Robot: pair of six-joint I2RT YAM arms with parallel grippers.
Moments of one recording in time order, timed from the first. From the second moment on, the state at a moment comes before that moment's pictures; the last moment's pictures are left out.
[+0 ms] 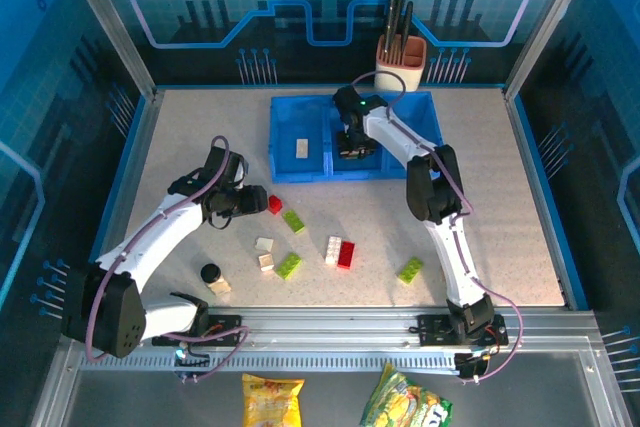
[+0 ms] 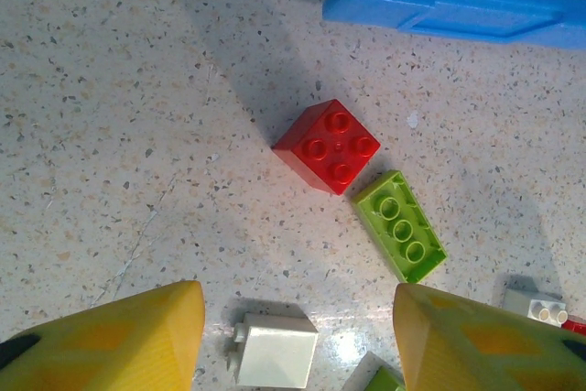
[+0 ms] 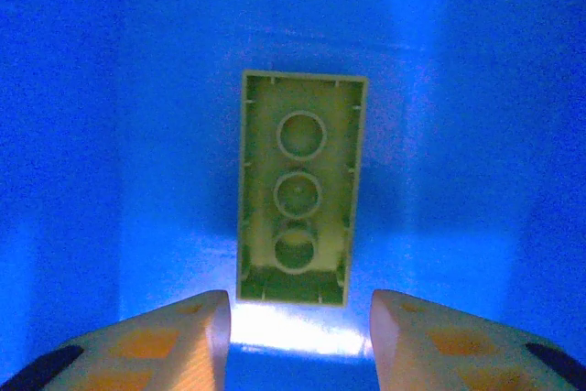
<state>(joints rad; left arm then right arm) -0.26 1.25 0.87 -0.69 0.12 -0.48 0.46 2.41 2.17 -1.06 0.08 0.32</state>
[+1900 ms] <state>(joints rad) -0.40 1.77 1.13 -0.68 0.01 -0.48 0.48 1.71 1.50 -1.03 0.16 0.34</state>
